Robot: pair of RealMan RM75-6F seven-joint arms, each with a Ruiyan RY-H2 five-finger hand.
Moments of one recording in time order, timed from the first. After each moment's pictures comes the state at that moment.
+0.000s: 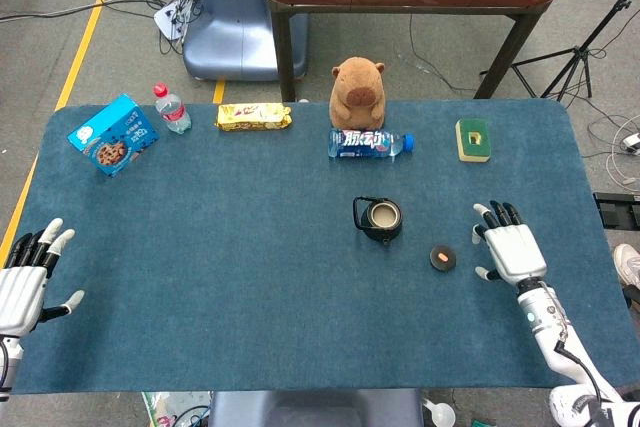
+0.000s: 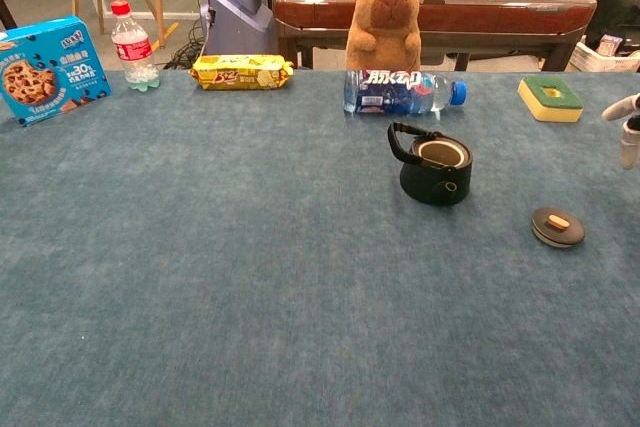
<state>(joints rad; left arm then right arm) -0.17 -1.11 -0.07 -1.54 1.44 1.39 -0.01 0.41 -1.25 0.11 -1.54 -1.21 1.06 -0.39</state>
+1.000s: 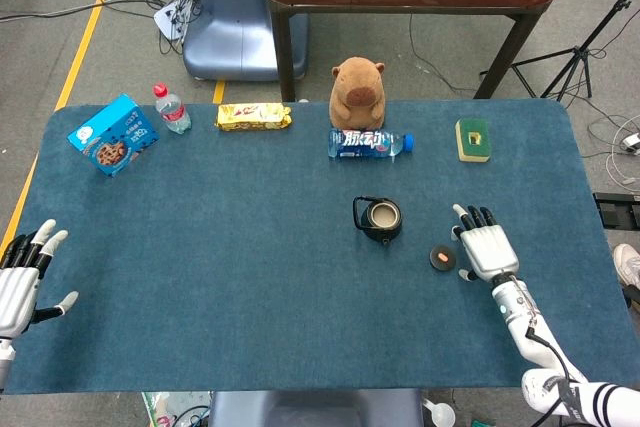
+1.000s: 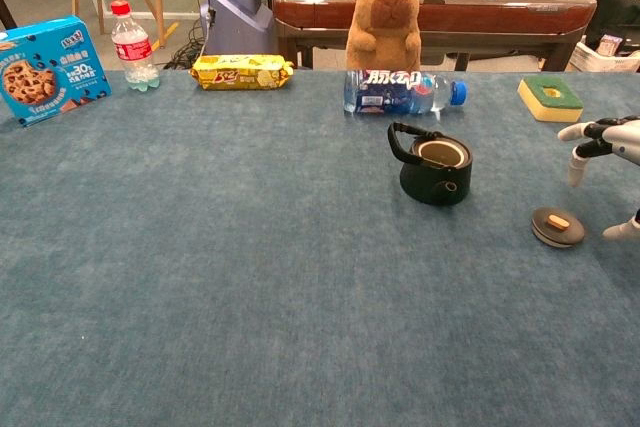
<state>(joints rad) -0.17 -1.10 -0.07 -1.51 1.45 1.39 -0.08 0.50 -1.36 0.10 -1.48 -1.07 0.98 -0.54</state>
